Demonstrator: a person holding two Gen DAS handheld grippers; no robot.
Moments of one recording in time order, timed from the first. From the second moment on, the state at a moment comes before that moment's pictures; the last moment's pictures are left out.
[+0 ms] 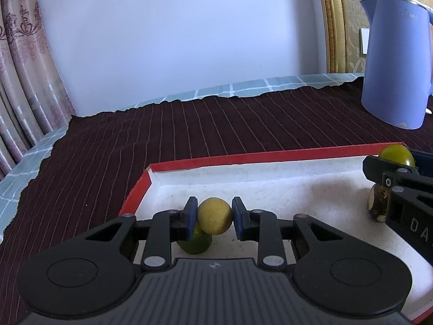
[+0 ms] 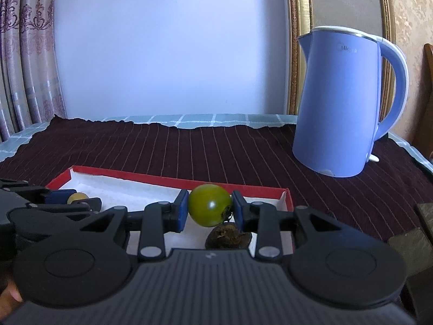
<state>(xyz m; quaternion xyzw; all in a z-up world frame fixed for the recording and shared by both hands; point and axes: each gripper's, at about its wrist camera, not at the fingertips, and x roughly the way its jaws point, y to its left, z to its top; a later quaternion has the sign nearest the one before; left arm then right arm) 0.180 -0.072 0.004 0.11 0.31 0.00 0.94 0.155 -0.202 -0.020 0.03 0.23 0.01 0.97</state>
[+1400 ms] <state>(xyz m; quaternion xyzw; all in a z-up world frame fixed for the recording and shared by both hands) 0.119 -0.040 0.014 0.09 0.29 0.01 0.95 0.118 -0.209 -0.027 0.05 0.20 0.01 0.98</state>
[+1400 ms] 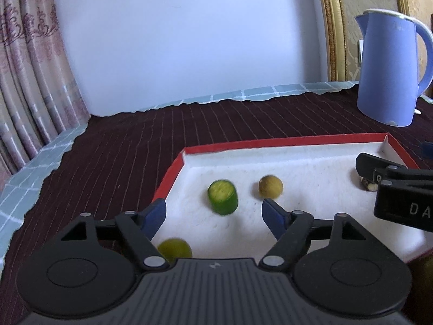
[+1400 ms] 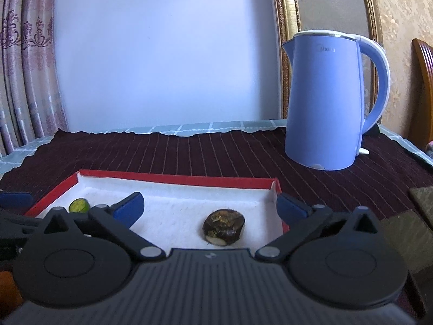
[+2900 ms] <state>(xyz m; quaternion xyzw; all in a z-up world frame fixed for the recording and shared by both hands) 0.015 0.049 -0.017 0.03 0.28 -0.04 0.96 -0.008 -0.231 -0.046 0.07 0.22 0.02 0.97</state>
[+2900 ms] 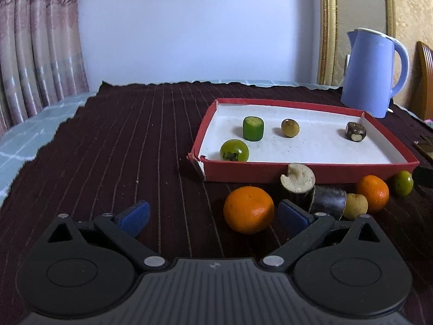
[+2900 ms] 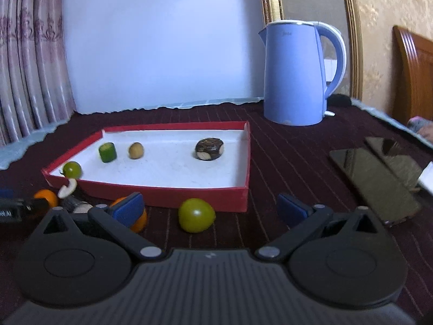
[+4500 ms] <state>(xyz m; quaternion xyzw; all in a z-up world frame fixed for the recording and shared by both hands) 0.036 0.032 -0.025 0.04 0.32 -0.06 0.94 0.020 -0.212 -0.060 0.02 0.29 0.05 0.96</state>
